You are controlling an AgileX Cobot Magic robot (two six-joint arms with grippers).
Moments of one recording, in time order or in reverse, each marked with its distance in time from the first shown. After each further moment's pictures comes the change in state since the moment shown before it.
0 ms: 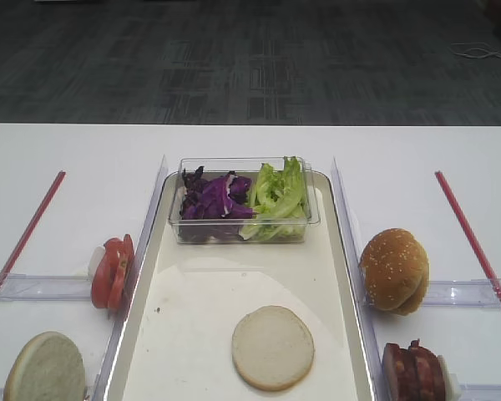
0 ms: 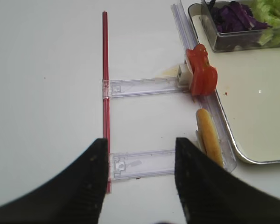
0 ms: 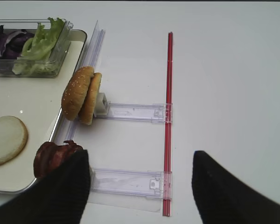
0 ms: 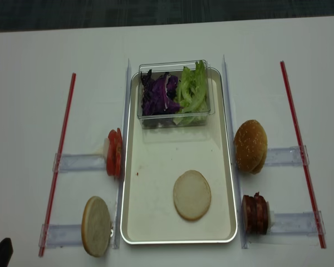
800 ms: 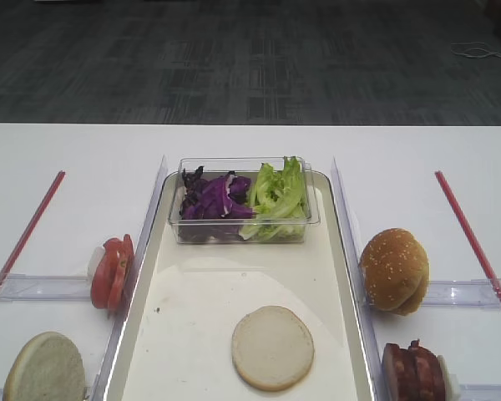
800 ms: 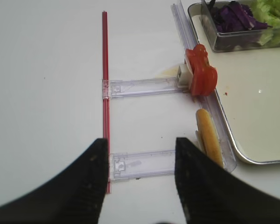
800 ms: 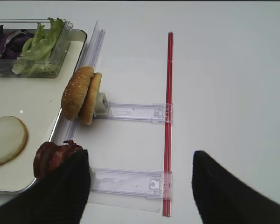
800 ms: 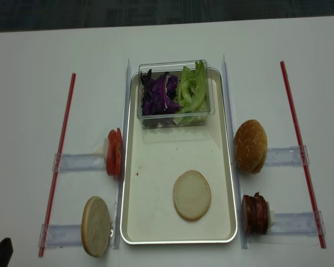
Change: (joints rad) left arm 0.000 0.000 0.000 0.000 0.000 0.000; right arm 0.000 0.000 0.000 0.000 0.000 0.000
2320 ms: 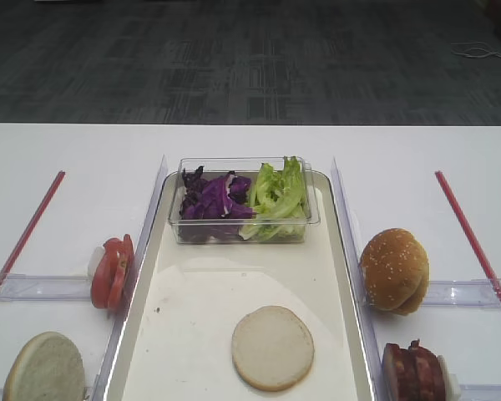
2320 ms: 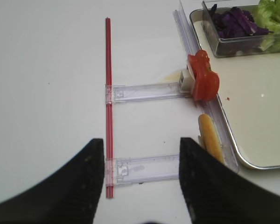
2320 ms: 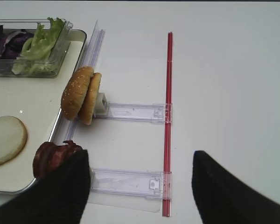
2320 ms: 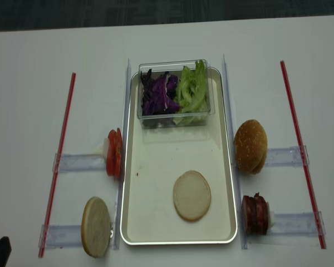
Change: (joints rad) left arm 0.000 0.000 -0.009 0.012 -0.006 0.000; right arm 0.000 0.000 0.000 0.000 0.000 0.000
